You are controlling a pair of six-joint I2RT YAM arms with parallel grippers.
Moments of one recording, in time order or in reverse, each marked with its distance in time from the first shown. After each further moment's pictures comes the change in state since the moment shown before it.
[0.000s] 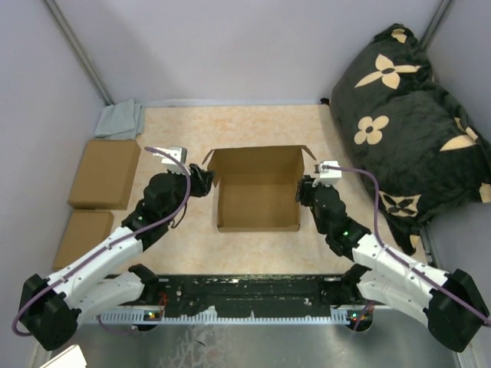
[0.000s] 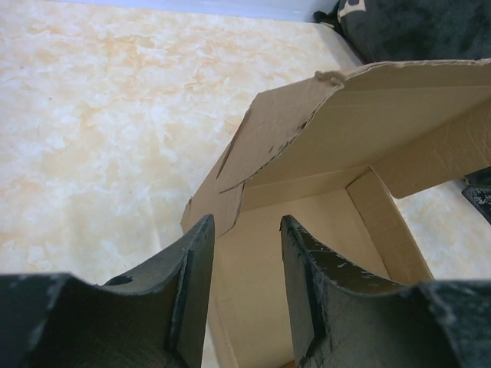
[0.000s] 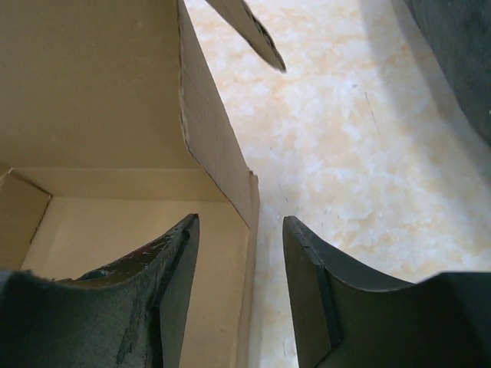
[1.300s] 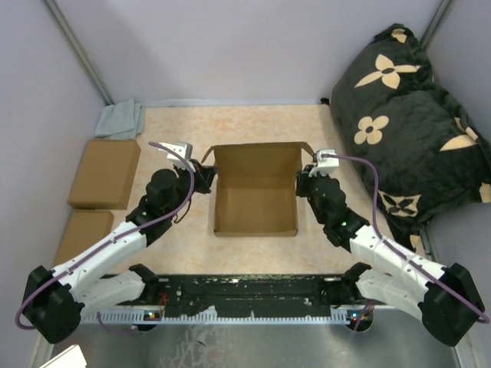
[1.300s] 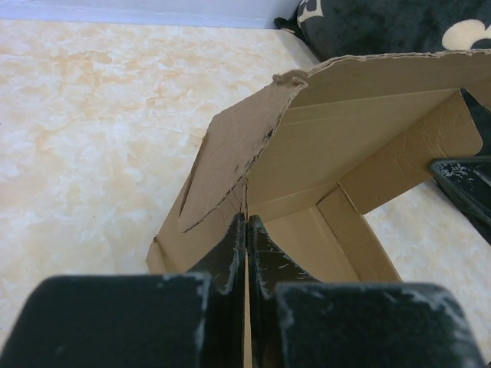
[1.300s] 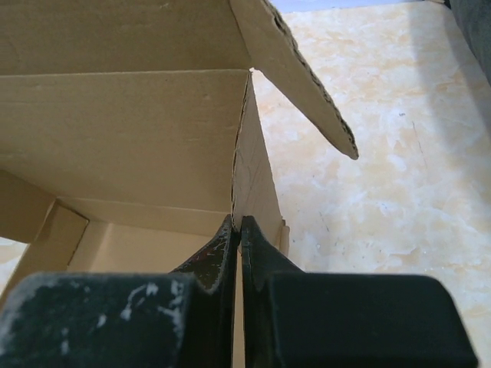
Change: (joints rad) left arm 0.001 0.066 0.029 0.092 0.108 -0.008; right arm -0.032 0.074 0.095 0.052 -0.139 0.007
